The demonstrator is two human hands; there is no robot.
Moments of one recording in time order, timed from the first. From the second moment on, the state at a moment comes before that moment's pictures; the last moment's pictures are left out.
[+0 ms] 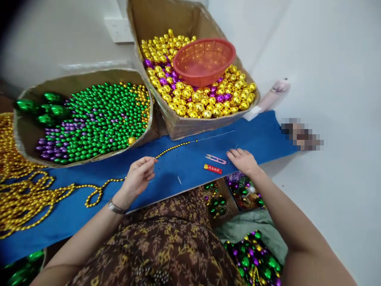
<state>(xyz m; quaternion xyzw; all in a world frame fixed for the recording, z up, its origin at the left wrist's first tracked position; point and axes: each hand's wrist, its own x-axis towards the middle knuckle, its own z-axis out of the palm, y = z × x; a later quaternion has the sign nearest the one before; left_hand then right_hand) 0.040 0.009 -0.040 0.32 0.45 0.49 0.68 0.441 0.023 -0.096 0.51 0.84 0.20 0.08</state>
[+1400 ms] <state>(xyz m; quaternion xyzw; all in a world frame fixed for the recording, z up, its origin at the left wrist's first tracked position) 0.059 -0.007 -0.047 0.31 0.46 0.52 0.65 0.258 -0.031 -0.042 0.47 0.82 -0.11 -0.30</state>
